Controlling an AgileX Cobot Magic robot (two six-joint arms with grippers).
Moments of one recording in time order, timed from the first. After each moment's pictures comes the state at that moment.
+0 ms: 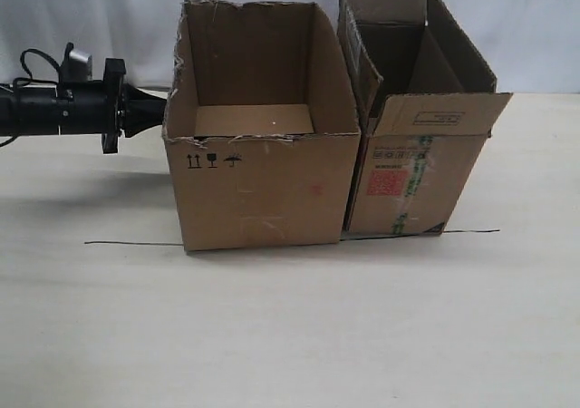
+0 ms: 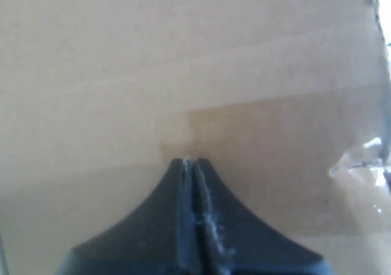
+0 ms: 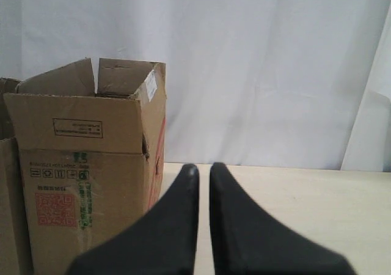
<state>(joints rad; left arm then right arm) 0.11 2.32 -1.45 -1.61 1.21 1.06 0.13 0.00 0.00 -0.01 0.04 -0.06</state>
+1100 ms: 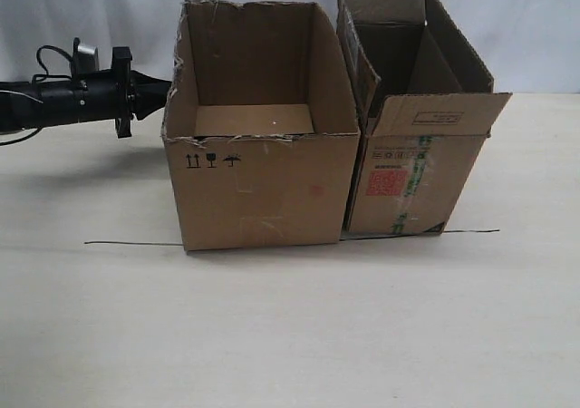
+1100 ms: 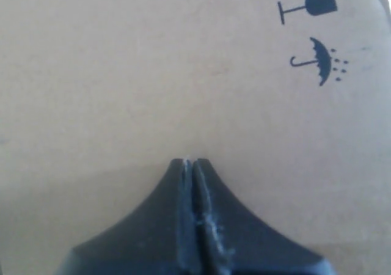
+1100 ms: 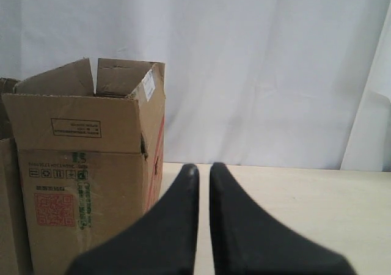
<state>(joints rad) 0.10 2.51 -1.73 -1.70 1.21 1.00 0.13 0.00 0.00 -0.01 0.04 -0.06</state>
